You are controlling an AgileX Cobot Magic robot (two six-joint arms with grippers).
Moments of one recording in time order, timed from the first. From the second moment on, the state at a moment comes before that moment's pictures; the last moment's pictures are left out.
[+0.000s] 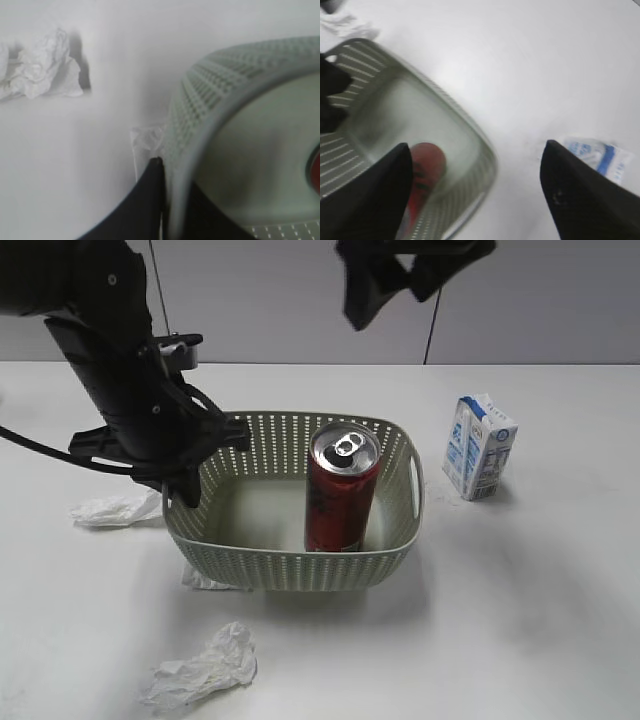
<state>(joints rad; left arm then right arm) -0.53 1.84 -1.28 -0.20 0.91 -0.34 0.57 1.86 -1.86 0.02 1.18 -0.06</state>
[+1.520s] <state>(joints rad) -0.53 1.84 -1.28 -0.25 0.94 -0.34 0.13 0.43 -0.55 0.02 1.00 0.01</state>
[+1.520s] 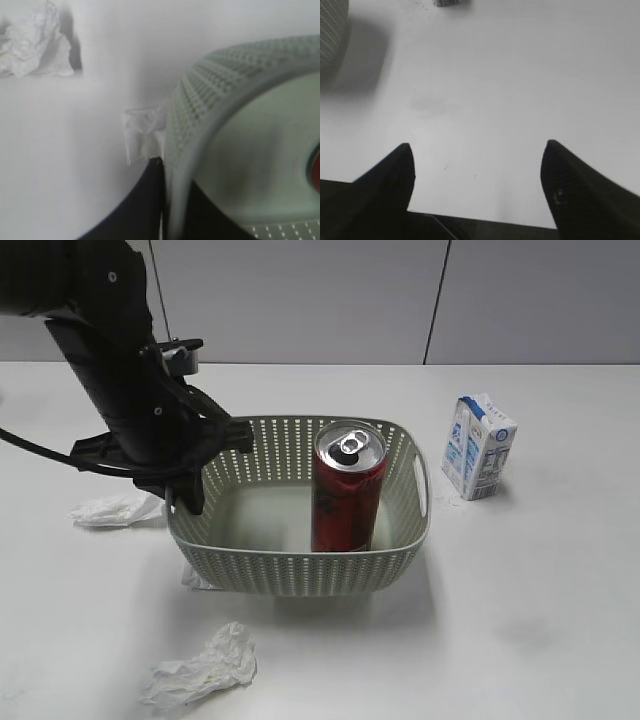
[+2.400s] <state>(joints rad) -0.45 2.00 -1.54 -0.28 1.05 -0.34 0.13 0.00 -0.42 0.05 0.95 0.01</state>
